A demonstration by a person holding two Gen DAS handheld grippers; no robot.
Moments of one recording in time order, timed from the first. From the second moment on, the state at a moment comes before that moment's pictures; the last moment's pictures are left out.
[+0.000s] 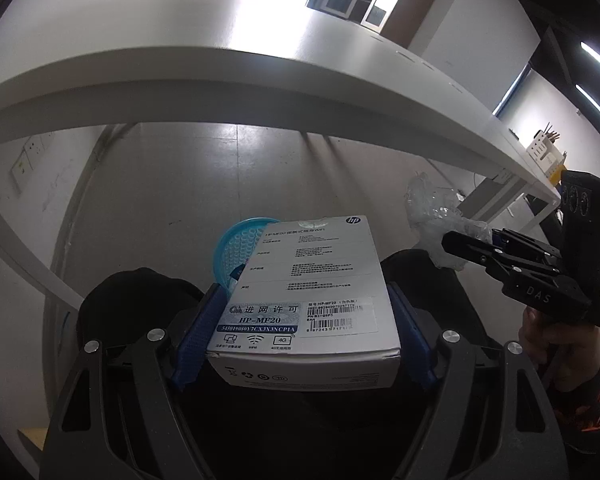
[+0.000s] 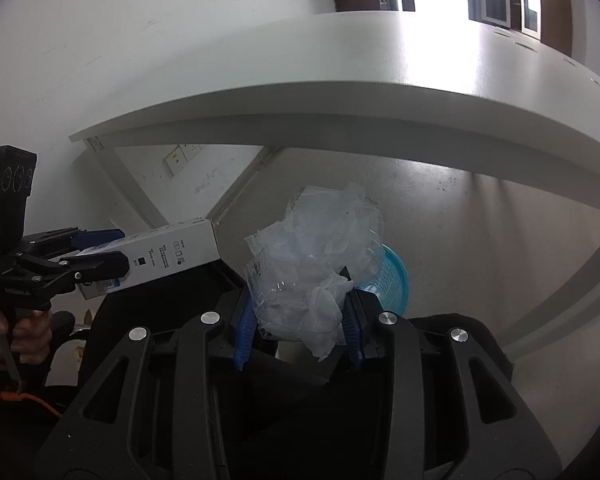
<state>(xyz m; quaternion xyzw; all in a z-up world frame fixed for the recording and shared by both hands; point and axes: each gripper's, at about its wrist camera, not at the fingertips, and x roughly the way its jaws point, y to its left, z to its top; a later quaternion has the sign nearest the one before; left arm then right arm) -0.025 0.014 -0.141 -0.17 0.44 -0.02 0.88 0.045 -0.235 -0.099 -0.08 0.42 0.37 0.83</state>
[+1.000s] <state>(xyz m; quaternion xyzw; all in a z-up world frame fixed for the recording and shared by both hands) 0.124 0.060 -0.299 -0.25 0.54 0.03 0.81 0.169 -0.154 -0.272 -0.09 0.60 0.29 0.74</state>
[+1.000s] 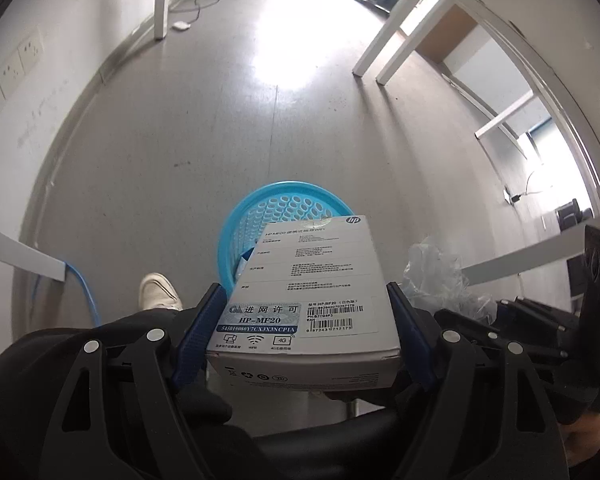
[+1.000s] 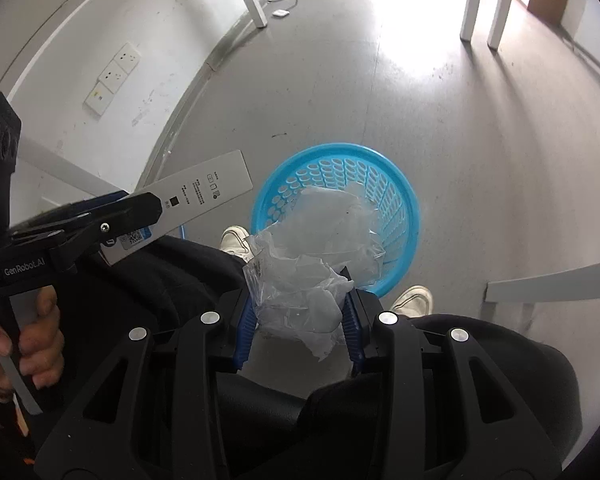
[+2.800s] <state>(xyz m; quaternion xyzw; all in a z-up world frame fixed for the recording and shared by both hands) 0.123 0.071 -0.303 -0.28 0.57 0.06 0.77 0.188 -0.157 -0.280 -0.10 0.58 0.28 0.76</state>
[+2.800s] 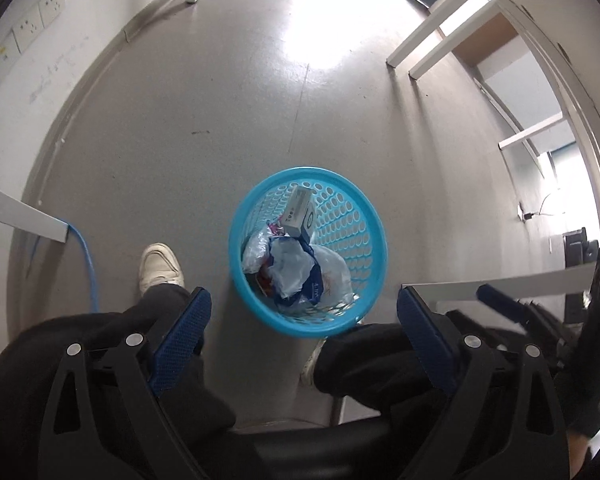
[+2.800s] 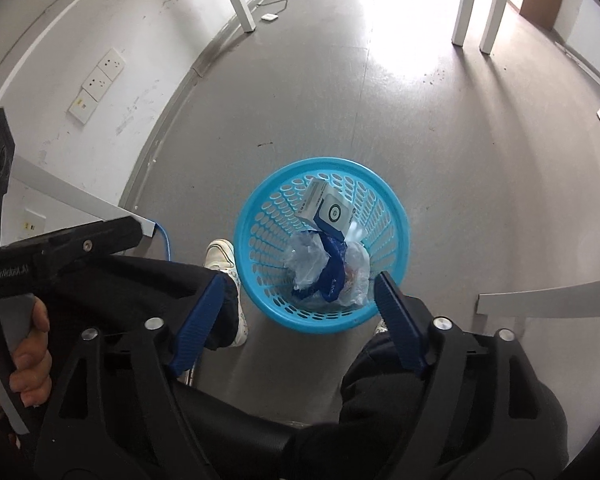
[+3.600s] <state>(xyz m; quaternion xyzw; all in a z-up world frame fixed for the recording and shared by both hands) 0.097 0.034 -0.264 -0.17 0.55 0.05 0.82 0.163 -0.180 -0.250 -0.10 0.58 0.31 0.75</state>
